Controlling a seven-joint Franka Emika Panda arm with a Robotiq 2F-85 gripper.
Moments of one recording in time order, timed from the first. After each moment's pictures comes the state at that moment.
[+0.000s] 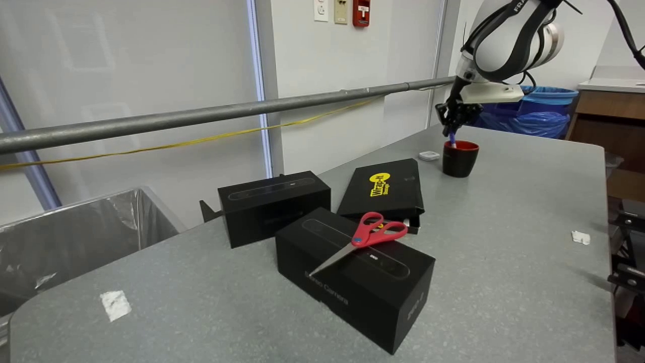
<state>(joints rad) -0.06 0.49 -0.34 -2.16 -0.03 2.97 0.45</state>
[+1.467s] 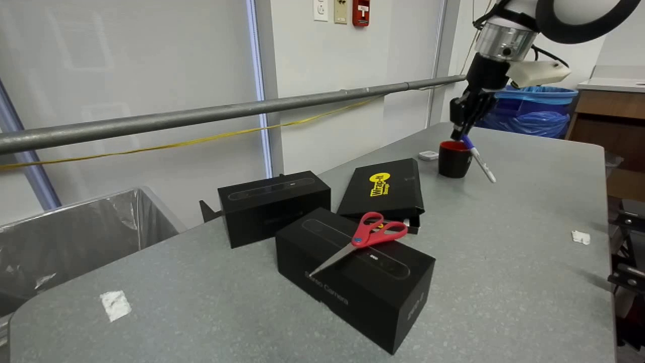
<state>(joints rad) 0.09 0.11 -0.26 -2.54 -0.17 2.91 0.32</state>
